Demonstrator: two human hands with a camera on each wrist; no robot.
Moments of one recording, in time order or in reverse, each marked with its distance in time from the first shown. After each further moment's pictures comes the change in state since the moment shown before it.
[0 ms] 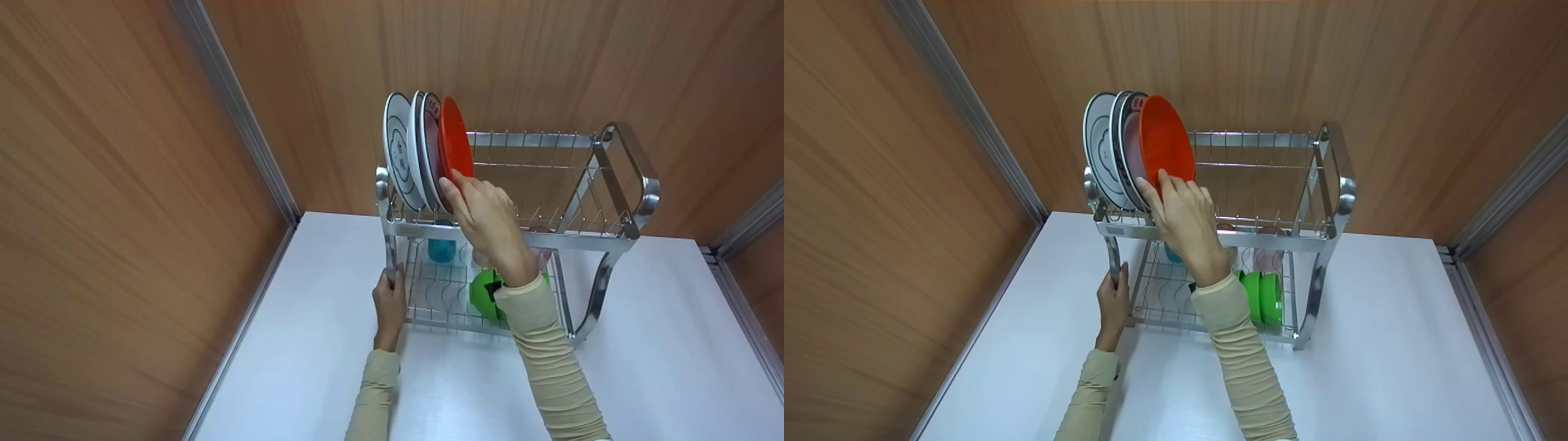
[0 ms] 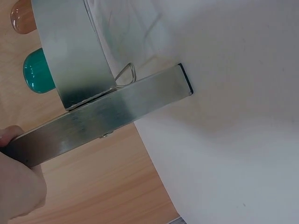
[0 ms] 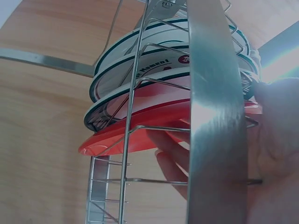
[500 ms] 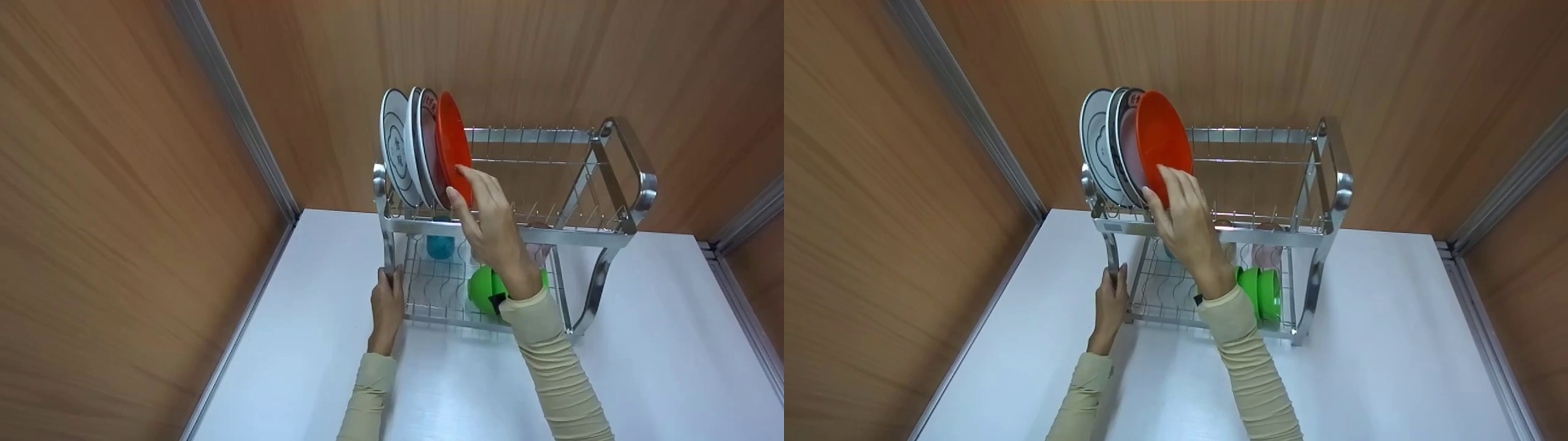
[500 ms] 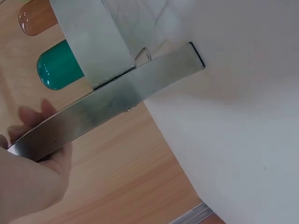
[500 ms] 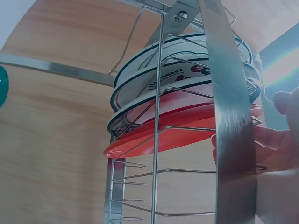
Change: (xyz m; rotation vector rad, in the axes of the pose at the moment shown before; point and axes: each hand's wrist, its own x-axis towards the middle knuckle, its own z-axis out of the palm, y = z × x) left_hand -0.009 0.014 -0.012 0.191 -0.100 0.000; right_hand -0.017 0.012 0.010 0.231 0.285 -0.279
